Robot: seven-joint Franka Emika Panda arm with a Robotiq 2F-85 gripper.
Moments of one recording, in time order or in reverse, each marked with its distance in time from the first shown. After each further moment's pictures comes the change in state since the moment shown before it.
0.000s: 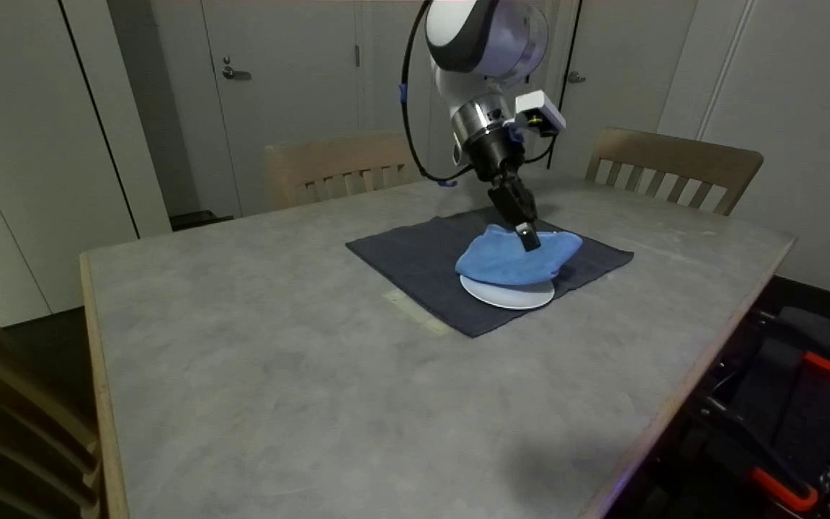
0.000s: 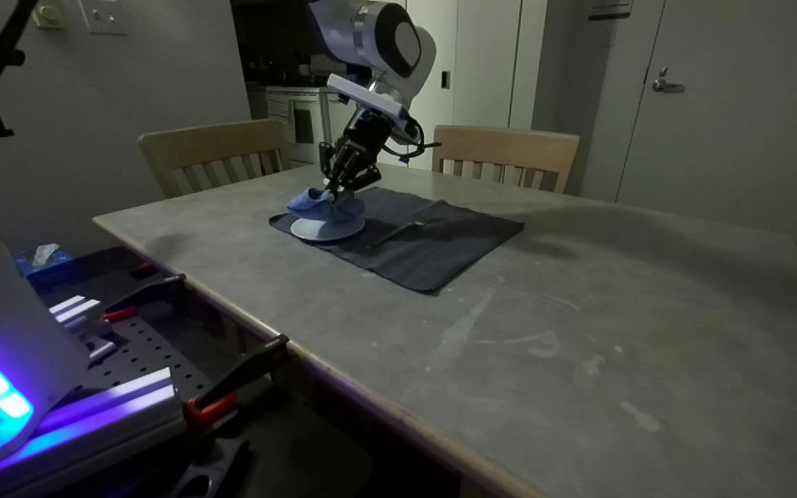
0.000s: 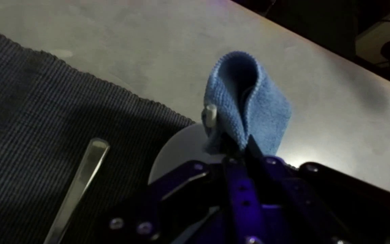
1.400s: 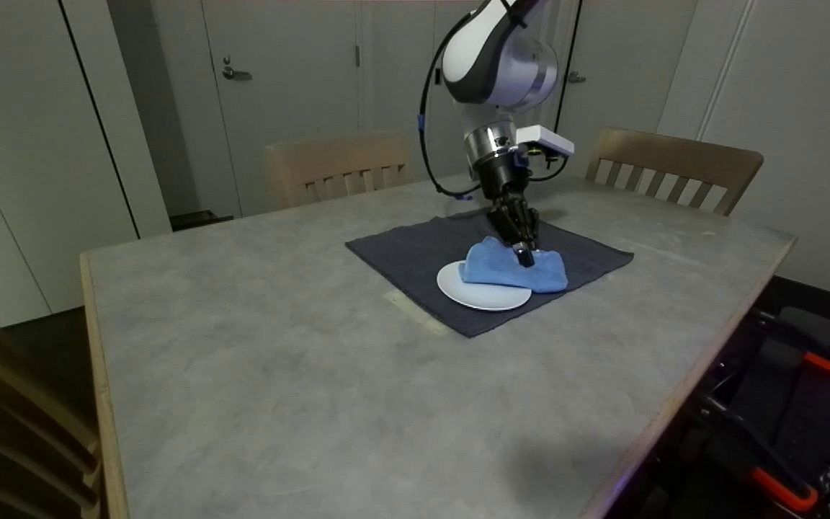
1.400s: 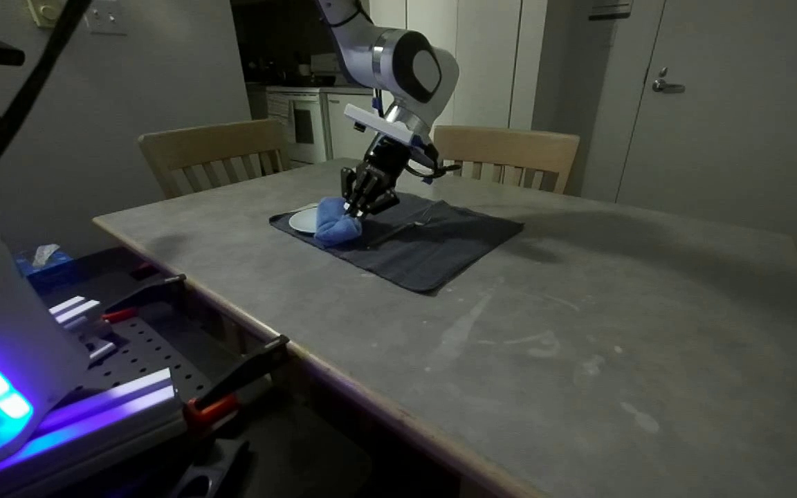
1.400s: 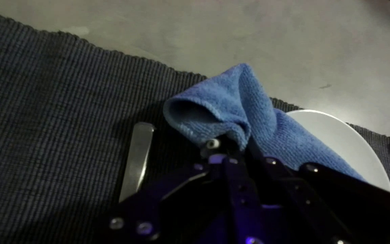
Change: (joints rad) arm -0.043 0.074 -0.027 0.016 0.036 0.116 0.074
